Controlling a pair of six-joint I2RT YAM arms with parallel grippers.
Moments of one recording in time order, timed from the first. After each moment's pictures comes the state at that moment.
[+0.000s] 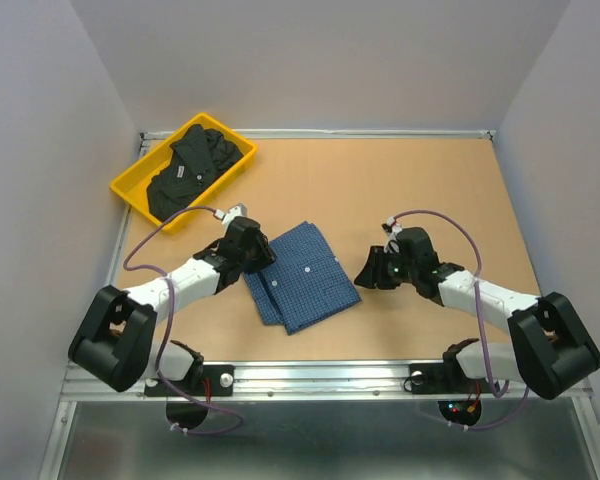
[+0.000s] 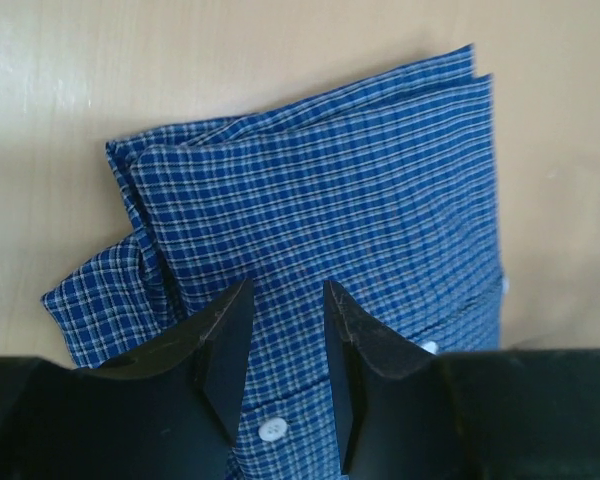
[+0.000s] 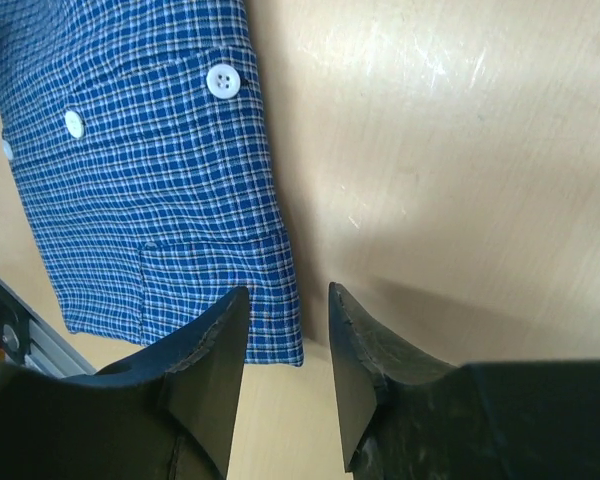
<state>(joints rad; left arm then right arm) -0.53 1.29 0.63 -0.10 -0.13 -0.88 0.46 1.26 0.50 0.01 -0.35 0.53</state>
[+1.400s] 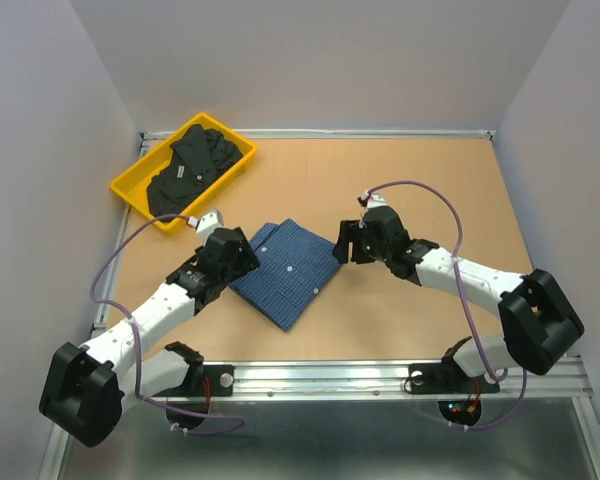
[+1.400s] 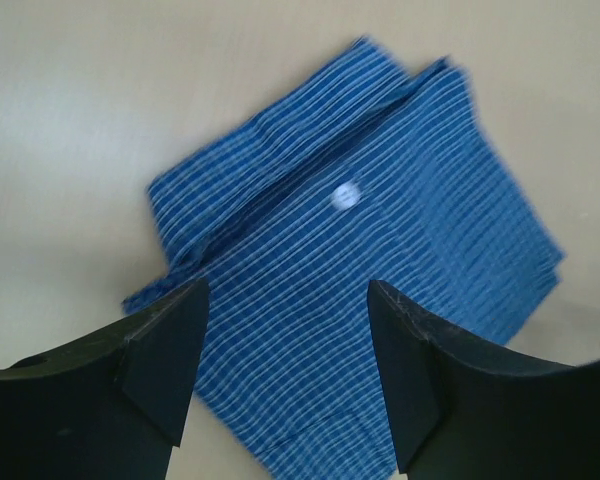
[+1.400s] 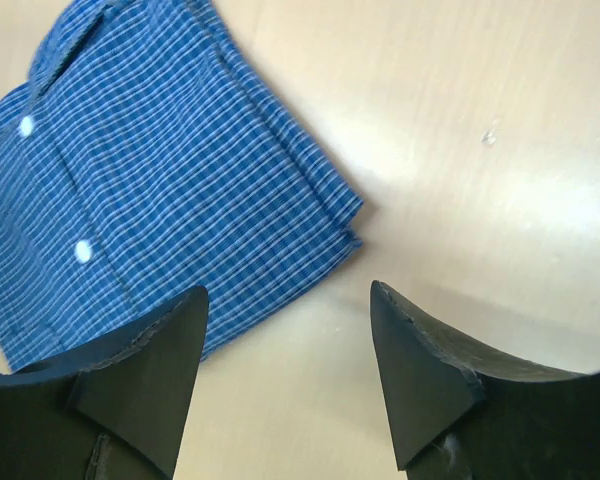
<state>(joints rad) -0.54 1.03 0.62 -0.31 -0.33 -0.82 0.66 1.39 0.77 -0.04 0.02 0.49</state>
